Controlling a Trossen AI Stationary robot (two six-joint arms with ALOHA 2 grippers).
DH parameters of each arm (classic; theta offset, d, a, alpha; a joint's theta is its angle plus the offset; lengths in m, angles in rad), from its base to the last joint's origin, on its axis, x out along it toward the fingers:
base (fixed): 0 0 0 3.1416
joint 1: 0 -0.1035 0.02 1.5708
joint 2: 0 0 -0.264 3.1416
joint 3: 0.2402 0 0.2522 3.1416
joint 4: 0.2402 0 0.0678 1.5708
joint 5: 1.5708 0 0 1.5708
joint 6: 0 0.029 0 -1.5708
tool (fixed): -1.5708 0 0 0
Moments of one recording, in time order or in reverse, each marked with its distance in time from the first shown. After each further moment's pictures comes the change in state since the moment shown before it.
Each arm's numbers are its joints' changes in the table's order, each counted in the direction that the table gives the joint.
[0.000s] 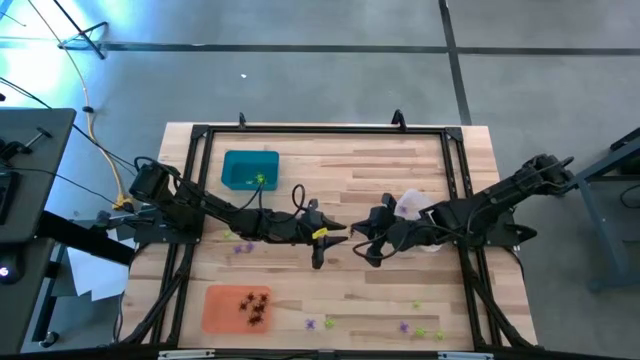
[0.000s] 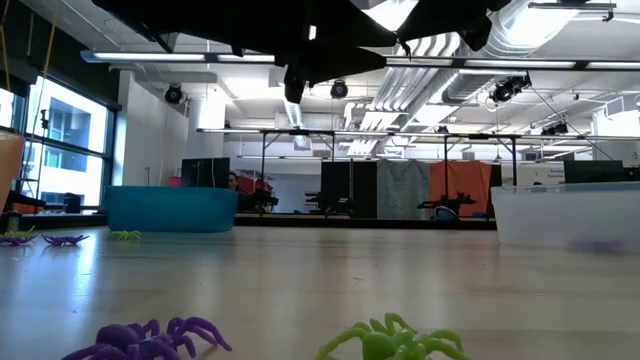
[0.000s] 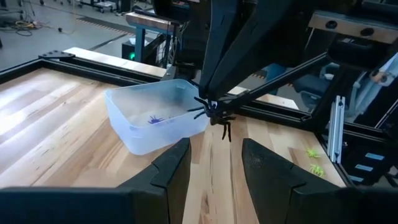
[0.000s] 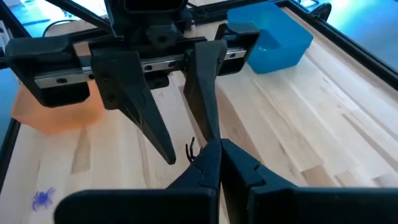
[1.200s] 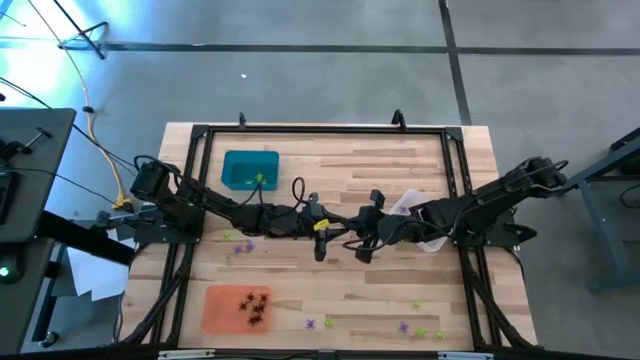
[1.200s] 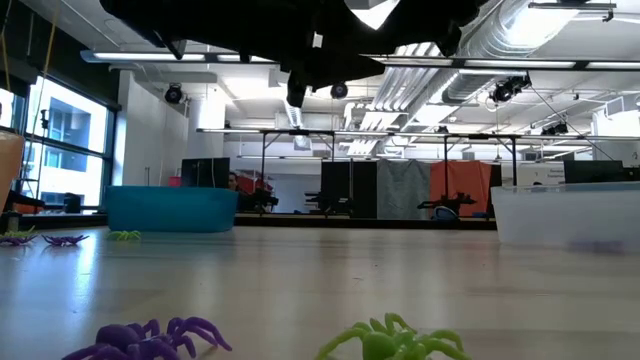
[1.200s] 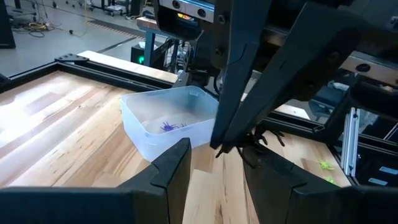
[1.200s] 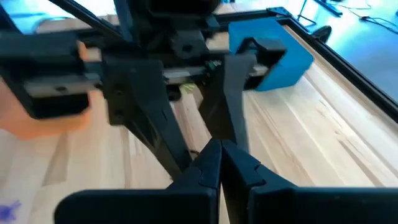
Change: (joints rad) left arm -0.054 0.000 0.000 -0.016 -0.004 -0.010; right arm 0.053 0.075 0.000 -0.140 0.035 -0.147
